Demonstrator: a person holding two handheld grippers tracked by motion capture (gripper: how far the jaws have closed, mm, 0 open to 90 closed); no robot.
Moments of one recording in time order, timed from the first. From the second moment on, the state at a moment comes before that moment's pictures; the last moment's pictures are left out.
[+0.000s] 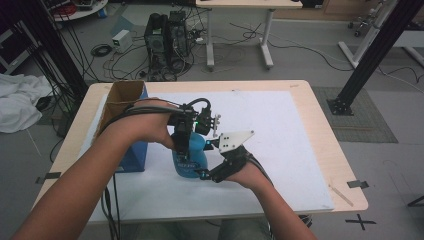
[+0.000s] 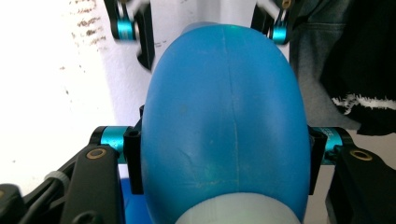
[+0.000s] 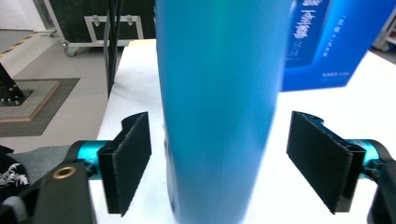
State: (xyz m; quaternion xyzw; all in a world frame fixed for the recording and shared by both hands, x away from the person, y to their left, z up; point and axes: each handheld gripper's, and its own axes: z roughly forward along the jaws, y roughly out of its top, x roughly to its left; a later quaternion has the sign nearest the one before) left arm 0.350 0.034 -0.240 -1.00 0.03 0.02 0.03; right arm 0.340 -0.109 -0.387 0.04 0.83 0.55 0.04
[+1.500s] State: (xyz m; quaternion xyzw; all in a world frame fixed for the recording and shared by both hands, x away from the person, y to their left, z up) left arm 0.403 0.154 -0.121 -0.95 -0.30 0.02 -0.02; right arm 0.354 -0.151 -0.355 0.08 0.91 0.41 0.05
